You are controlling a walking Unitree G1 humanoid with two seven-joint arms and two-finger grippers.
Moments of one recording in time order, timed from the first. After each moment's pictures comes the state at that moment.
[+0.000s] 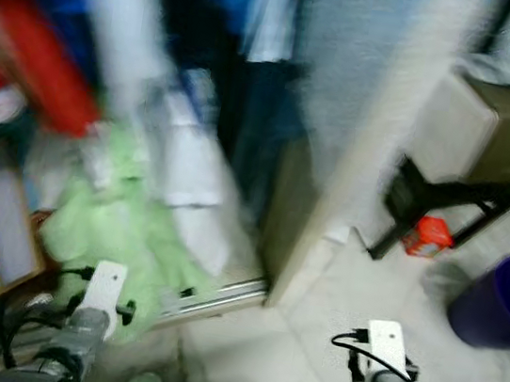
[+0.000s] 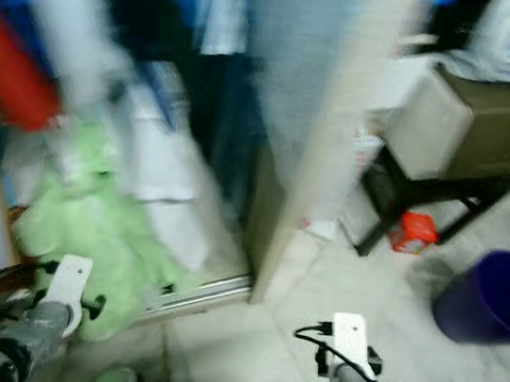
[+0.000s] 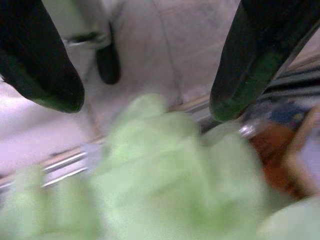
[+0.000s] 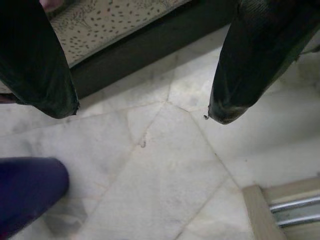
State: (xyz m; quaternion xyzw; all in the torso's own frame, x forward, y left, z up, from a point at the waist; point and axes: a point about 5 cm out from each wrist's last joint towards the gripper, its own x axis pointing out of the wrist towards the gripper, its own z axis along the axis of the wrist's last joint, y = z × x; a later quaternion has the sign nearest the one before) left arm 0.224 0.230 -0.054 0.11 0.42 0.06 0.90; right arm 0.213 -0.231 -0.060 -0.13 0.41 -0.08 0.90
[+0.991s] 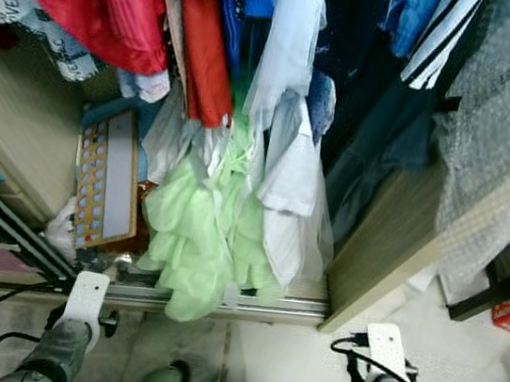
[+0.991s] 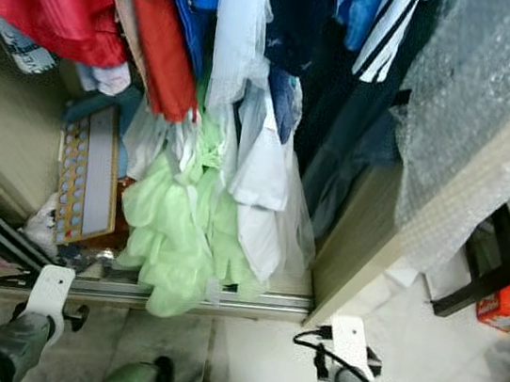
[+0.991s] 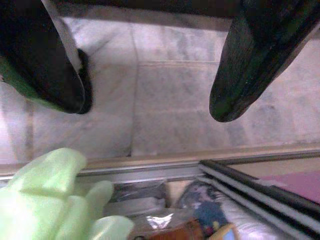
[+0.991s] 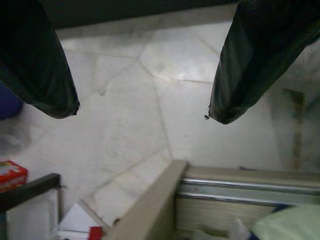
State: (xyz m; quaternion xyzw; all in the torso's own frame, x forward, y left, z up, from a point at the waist) left arm 0.214 0.237 -0.058 0.09 0.43 0.07 0.90; right arm 0.204 -0.237 -0.062 -0.13 0.40 -0.07 0.90
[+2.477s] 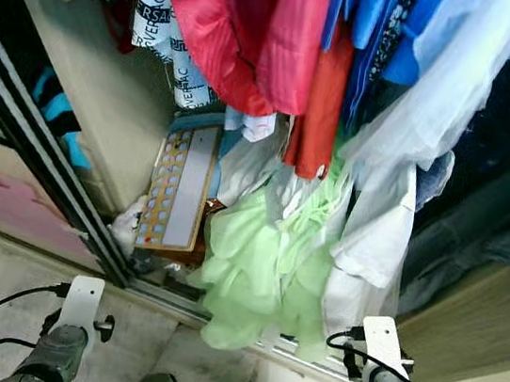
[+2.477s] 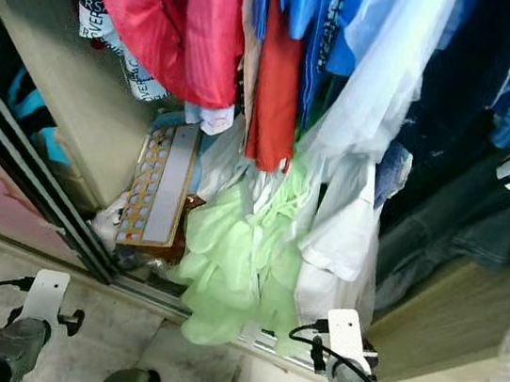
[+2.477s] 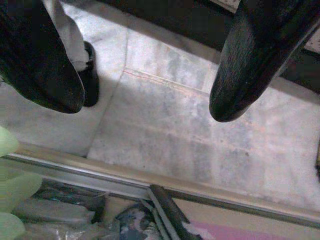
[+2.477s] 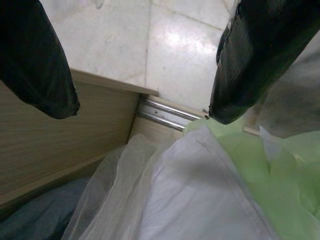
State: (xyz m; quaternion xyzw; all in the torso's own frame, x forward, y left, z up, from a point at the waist) left arm 0.209 0.241 -0.060 0.09 0.43 0.08 0.89; right arm 0.213 -0.230 -0.058 -0.14 0.39 -0.05 0.91
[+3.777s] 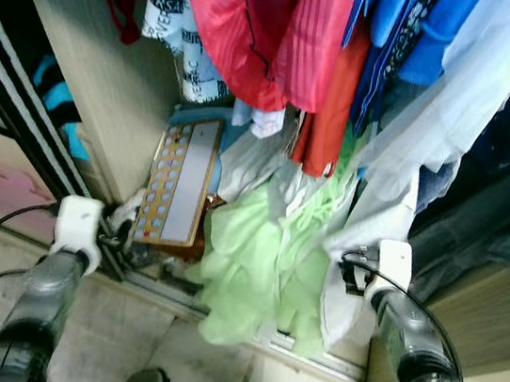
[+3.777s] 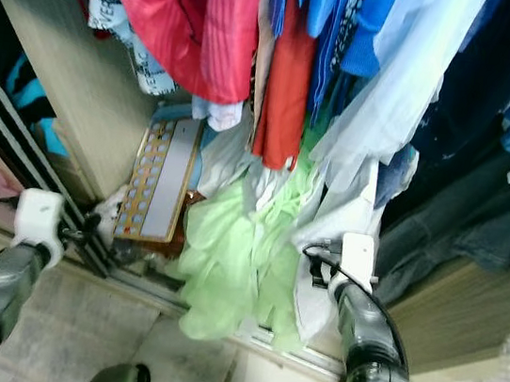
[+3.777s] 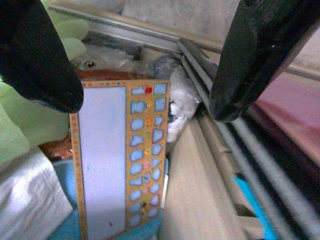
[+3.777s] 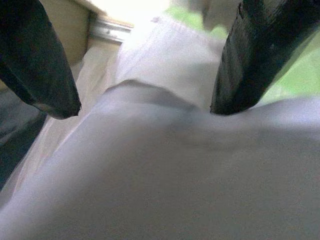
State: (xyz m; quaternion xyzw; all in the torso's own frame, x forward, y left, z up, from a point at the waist) left arm 0.274 0.254 0.026 0.04 0.15 0.00 0.99; right arm 0.292 -0.219 0.008 0.01 0.27 -0.01 0.96
